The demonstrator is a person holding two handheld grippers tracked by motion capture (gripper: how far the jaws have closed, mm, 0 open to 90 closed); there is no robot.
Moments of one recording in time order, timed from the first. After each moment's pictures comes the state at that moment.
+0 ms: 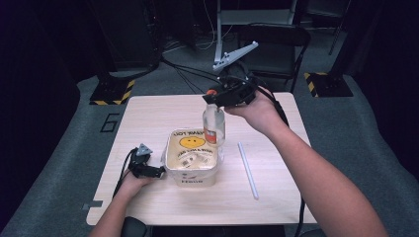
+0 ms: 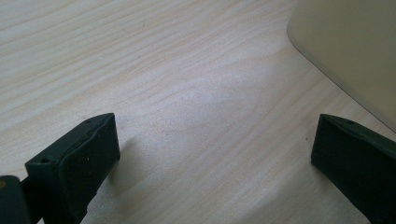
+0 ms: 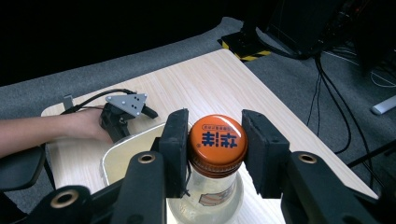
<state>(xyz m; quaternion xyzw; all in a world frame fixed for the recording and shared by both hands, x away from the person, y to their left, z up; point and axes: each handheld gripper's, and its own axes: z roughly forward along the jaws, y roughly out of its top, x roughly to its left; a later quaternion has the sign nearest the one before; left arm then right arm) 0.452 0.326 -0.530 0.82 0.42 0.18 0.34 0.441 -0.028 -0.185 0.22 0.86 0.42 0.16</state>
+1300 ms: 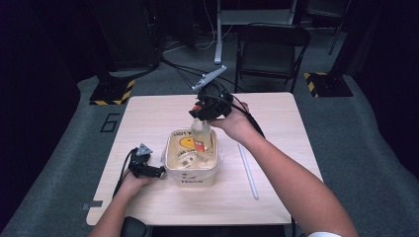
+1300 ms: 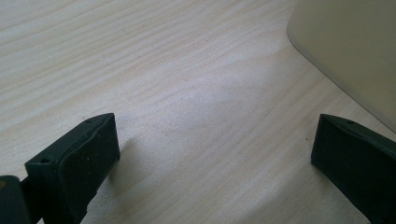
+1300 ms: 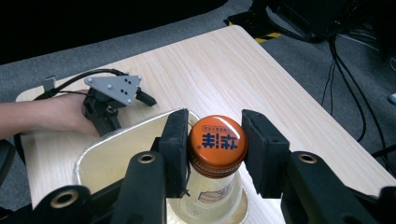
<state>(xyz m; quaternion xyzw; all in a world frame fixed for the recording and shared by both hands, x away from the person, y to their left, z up) 0.452 0.326 -0.530 0.82 0.42 0.17 0.34 0.467 0.018 -0.252 0.22 0.88 0.39 0.15</state>
